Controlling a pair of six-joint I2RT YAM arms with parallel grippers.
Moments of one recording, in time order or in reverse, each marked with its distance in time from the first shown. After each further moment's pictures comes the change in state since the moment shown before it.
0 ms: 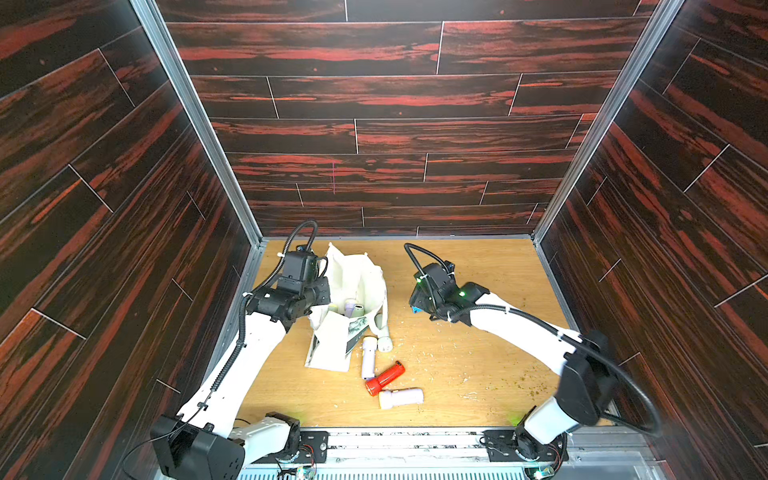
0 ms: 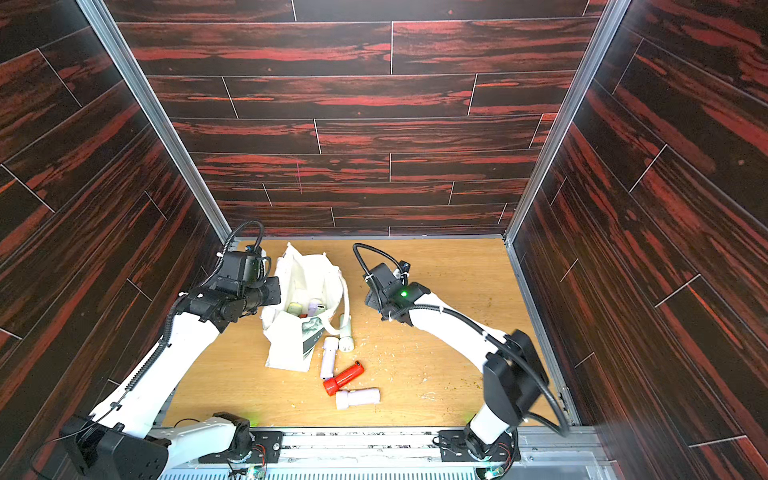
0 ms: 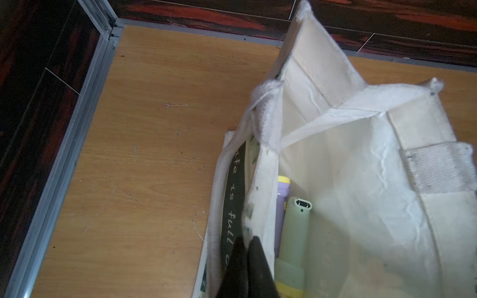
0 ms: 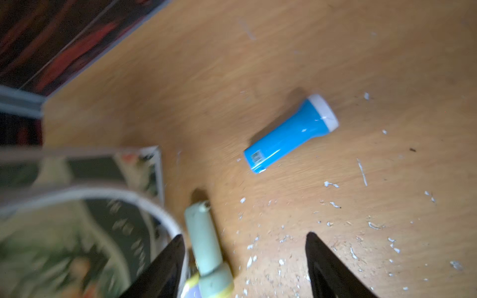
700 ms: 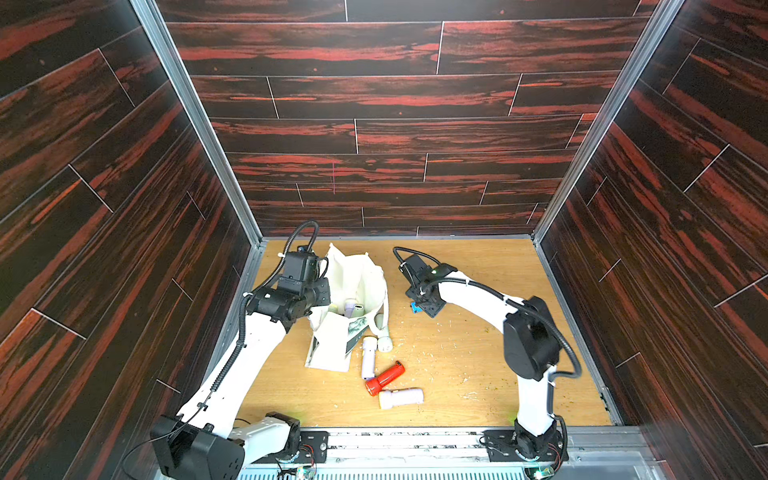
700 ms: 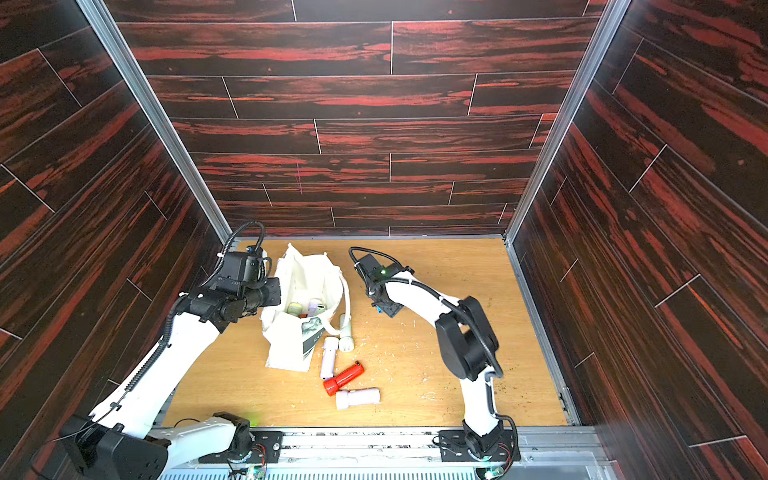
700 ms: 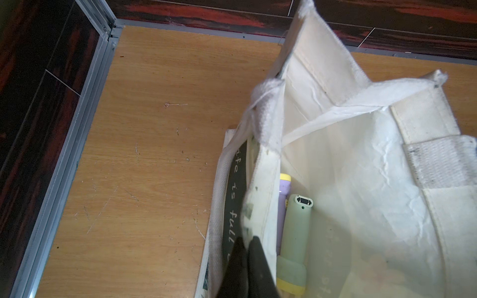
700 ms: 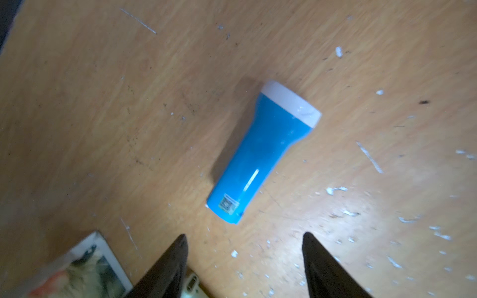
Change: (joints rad) left arm -0.005 -0.002 -0.002 -0.003 0.004 0.014; right arm -0.060 0.377 0.328 -0.224 -0.007 0.314
